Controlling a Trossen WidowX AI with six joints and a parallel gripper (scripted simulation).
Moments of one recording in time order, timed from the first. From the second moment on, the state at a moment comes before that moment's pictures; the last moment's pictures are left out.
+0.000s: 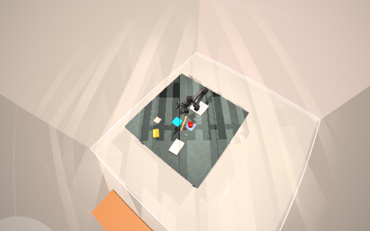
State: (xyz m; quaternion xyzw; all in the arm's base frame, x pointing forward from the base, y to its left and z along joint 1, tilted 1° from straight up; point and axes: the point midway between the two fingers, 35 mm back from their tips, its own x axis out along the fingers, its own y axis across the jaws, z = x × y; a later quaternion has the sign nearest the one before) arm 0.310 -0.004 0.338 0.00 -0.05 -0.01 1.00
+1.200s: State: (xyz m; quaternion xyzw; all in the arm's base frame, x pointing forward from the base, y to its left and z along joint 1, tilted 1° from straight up) arm 0.230 0.099 0.113 0.32 0.62 -0.31 0.65
